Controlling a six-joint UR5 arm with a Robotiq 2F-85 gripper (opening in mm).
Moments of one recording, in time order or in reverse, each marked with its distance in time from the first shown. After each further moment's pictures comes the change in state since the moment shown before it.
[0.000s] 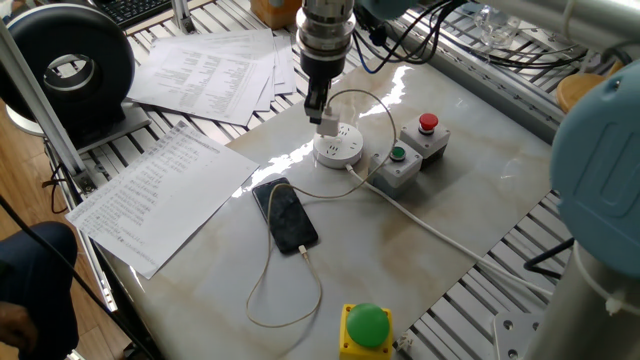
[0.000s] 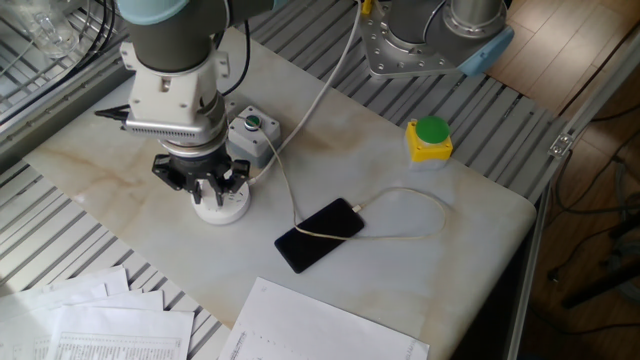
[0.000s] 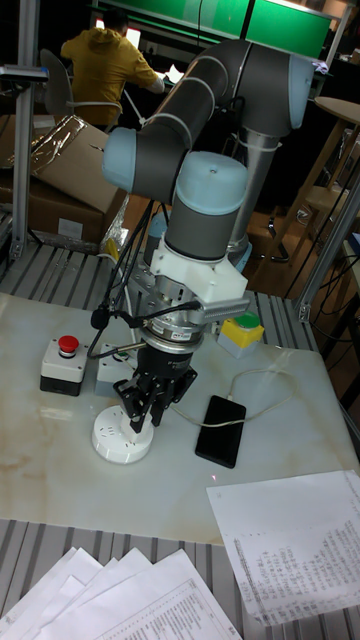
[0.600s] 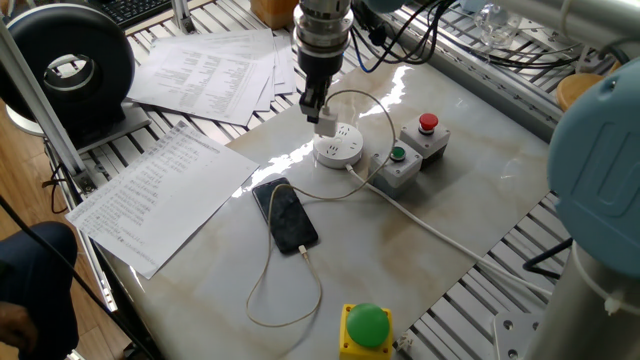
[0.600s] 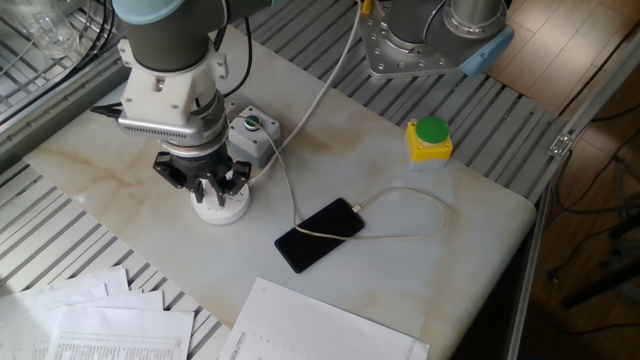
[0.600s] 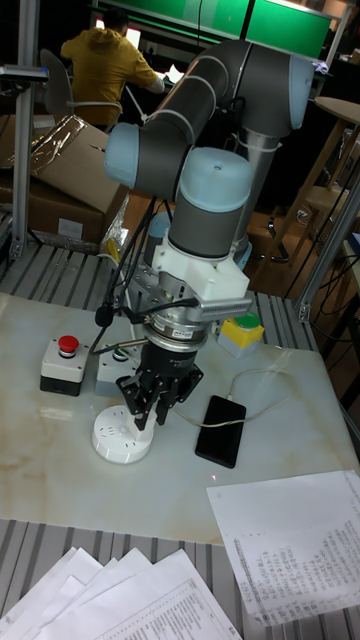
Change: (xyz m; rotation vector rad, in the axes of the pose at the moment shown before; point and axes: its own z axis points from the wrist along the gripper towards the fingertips) arm -0.005 0.003 -0.004 -0.009 -0.004 0.086
